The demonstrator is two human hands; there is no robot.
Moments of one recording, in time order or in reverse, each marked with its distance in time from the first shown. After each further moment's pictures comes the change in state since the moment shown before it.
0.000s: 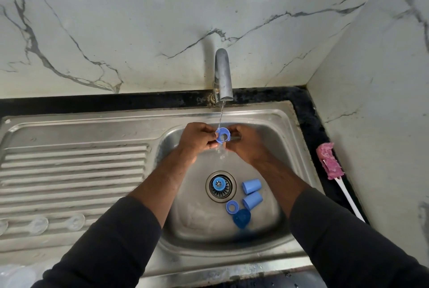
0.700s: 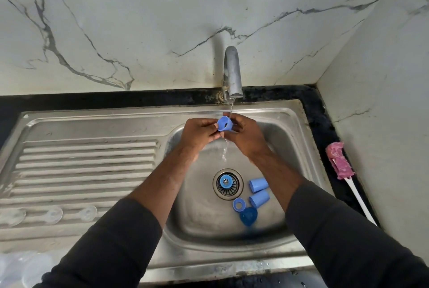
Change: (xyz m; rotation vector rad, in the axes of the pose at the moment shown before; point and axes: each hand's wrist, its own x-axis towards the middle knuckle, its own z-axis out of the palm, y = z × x) left_hand -0.014 0.004 -0.014 -0.164 0.035 0.082; right_hand 0.003 -0.019 0.016 0.208 0.015 -0.052
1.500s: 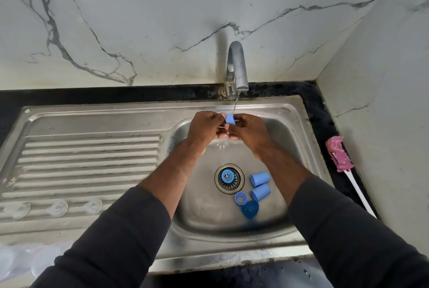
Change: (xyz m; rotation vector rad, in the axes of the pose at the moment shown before) left_hand -0.001 0.006 0.006 0.088 0.006 -0.003; right_hand -0.006 -0.005 -0.002 0.024 -0.006 0.174
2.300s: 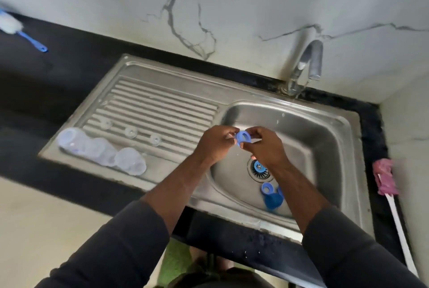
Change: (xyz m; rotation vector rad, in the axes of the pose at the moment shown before) left_hand -0.134 -0.071 -0.092 0.489 0.100 0.204; right_hand -0.102 0.014 0.073 -0.428 -0.129 -0.162
